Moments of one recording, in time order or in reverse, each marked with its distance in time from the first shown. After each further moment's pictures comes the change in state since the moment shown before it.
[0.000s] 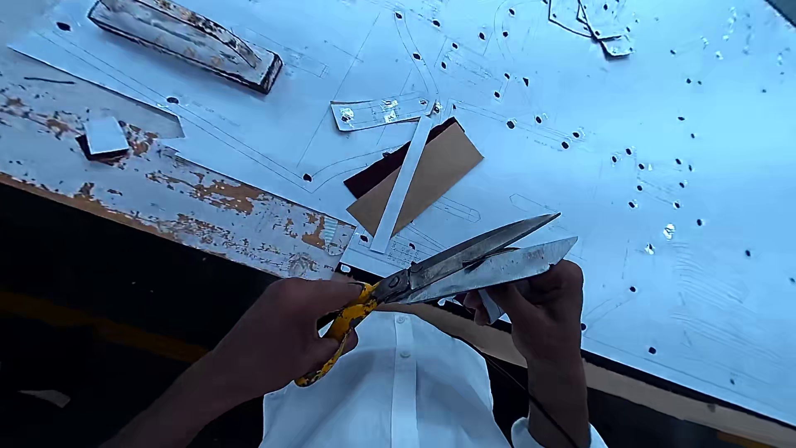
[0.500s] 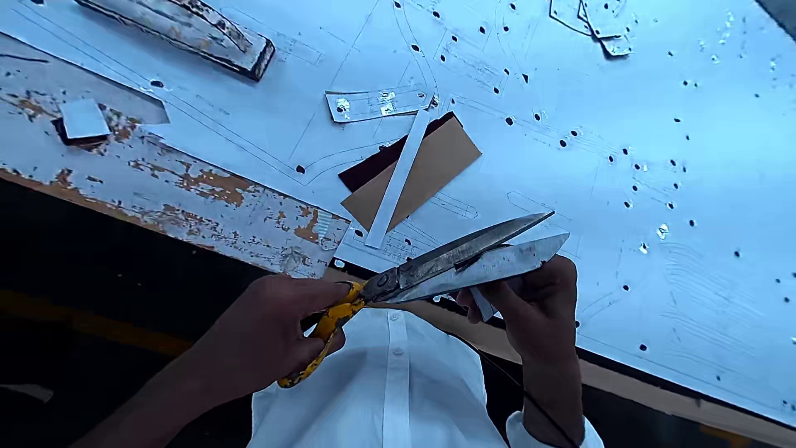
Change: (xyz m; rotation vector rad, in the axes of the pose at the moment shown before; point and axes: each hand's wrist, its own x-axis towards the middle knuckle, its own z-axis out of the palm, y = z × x) left_hand -0.007 -0.004 -0.002 0.002 0.012 0.009; right_hand 0.001 0.001 0.002 -0.023 -0.035 0.006
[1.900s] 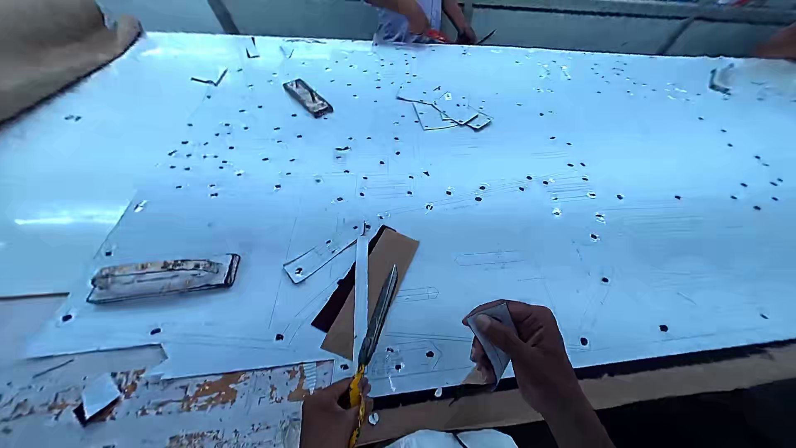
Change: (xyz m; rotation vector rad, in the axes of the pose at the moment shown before) left_hand 0.044 -0.052 0.081 -0.195 0.040 -0.483; right_hand -0.024 -0.009 -0.050 0.296 0.343 0.056
